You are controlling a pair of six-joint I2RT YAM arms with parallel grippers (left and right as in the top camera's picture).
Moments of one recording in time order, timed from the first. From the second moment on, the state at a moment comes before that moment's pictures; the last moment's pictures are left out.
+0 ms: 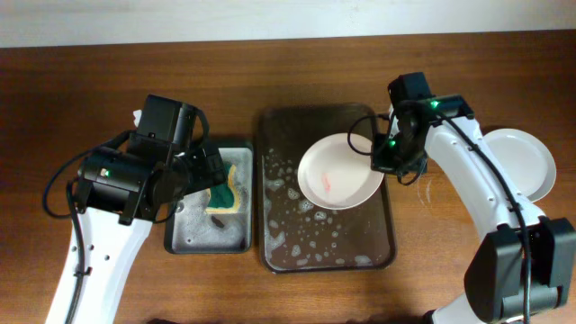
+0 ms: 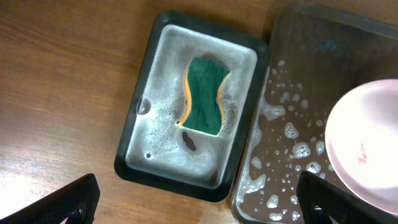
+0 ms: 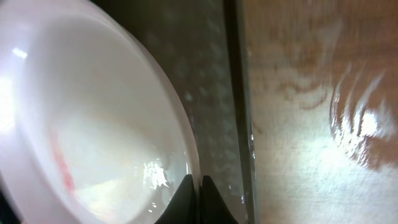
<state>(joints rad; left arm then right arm) -0.29 1.33 1.53 -1.36 -0.16 -0.54 0.16 1.73 1.39 -1.12 -0.12 0.34</state>
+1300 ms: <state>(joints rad) -0.29 1.68 1.04 -0.76 -0.08 -0.42 0.17 1.58 1.52 -1.33 -0.23 0.05</state>
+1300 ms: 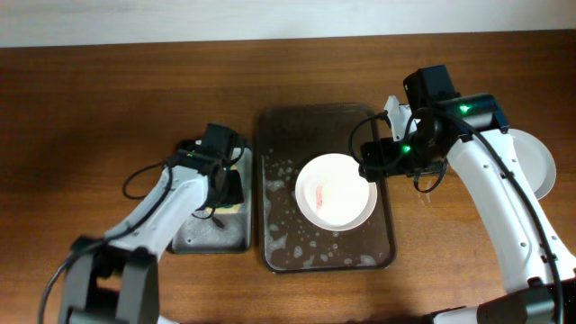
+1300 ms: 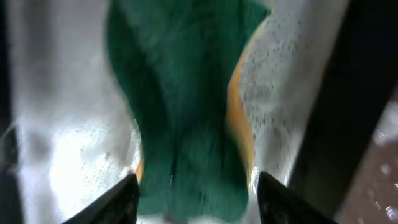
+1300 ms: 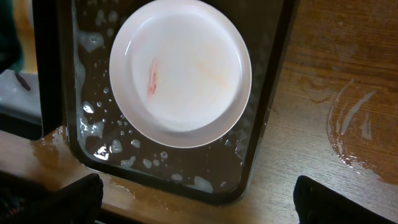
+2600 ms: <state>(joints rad) -0.25 1.90 1.39 -1.04 -0.14 -0.37 0.17 1.58 1.52 -1.34 -0.23 0.05</state>
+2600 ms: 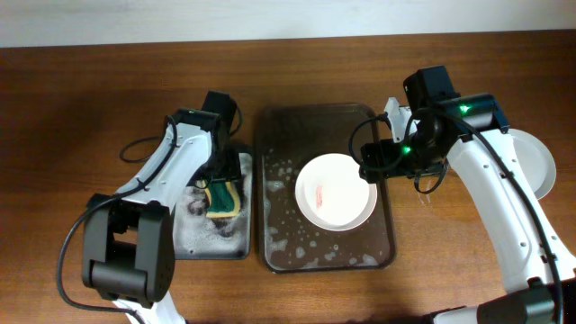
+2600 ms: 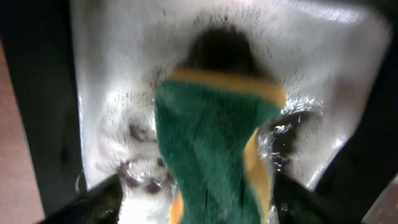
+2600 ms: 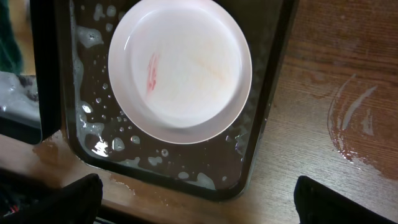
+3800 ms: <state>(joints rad) -0.41 1.79 1.61 -1.16 0.07 -0.29 0.12 1.89 1.20 -0.90 -0.21 0.10</state>
